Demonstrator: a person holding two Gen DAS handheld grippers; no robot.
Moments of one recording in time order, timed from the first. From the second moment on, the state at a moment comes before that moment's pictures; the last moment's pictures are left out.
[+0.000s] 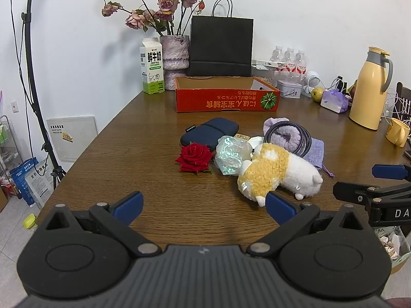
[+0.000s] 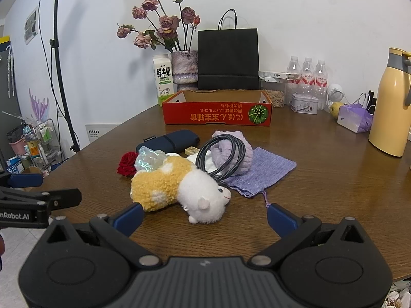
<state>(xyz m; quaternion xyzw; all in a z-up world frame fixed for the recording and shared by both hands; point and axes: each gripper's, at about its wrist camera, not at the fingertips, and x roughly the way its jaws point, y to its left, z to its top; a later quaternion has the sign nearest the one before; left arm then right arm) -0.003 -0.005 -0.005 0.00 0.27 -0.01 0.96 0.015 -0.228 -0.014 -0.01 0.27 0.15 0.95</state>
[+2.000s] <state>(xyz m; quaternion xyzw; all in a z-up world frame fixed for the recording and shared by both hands) 0.051 0.020 -0.027 -0.03 0.28 0.01 0.96 0.074 -0.202 -0.044 -0.06 0.29 0.17 0.94</state>
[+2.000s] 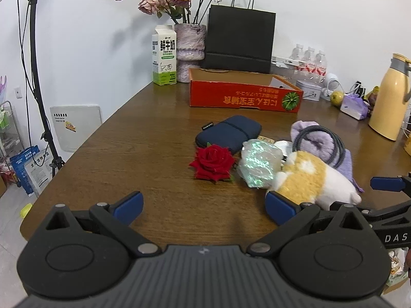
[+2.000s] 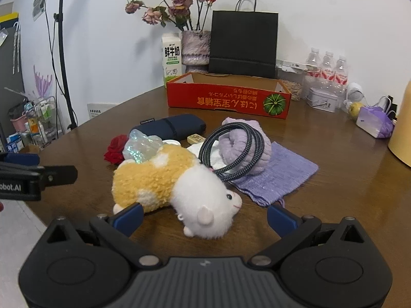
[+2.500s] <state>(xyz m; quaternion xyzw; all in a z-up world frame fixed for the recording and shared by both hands) 0.075 0.031 -0.040 -0.03 0.31 0.03 0.95 0.124 -0.188 -0.063 -0.10 0.31 0.25 0.91</state>
